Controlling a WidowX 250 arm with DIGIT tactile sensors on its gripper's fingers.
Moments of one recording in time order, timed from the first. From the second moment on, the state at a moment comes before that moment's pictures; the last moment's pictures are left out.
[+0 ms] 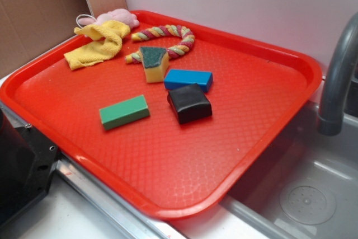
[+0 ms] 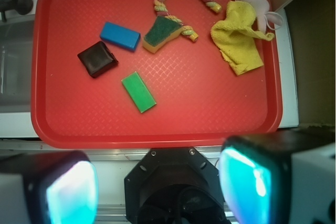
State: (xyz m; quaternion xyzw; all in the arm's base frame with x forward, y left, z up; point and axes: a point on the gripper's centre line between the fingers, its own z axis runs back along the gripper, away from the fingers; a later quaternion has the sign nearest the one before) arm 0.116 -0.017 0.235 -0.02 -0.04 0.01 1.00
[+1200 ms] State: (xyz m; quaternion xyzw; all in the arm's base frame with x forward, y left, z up) arm 0.132 -0.022 0.082 0.00 -0.02 -0.20 0.98
